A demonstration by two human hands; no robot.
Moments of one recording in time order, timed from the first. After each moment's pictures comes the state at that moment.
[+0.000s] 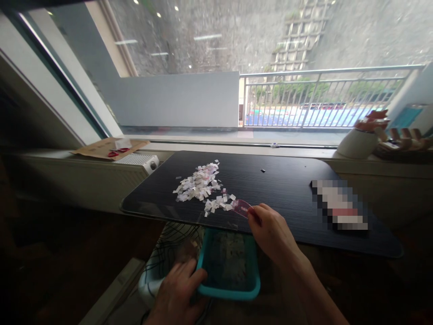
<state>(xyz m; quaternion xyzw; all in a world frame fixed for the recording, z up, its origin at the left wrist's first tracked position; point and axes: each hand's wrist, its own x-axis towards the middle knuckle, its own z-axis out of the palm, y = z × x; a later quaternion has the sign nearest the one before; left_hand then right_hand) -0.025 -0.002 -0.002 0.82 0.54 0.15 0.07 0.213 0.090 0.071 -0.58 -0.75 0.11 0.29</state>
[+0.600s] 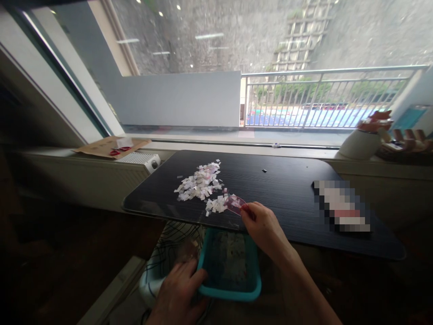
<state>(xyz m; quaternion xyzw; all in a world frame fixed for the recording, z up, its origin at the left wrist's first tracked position) -0.025 -0.003 -0.007 0.82 0.54 0.16 0.06 0.202 0.109 0.054 -0.56 -0.73 0.20 0.35</state>
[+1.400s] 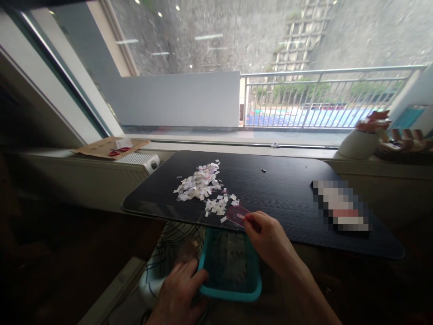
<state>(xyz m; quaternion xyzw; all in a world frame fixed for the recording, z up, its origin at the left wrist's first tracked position) -0.026 -0.003 -0.006 0.83 0.53 0.17 0.06 0.212 0.085 0.060 -0.58 -0.71 0.22 0.33</state>
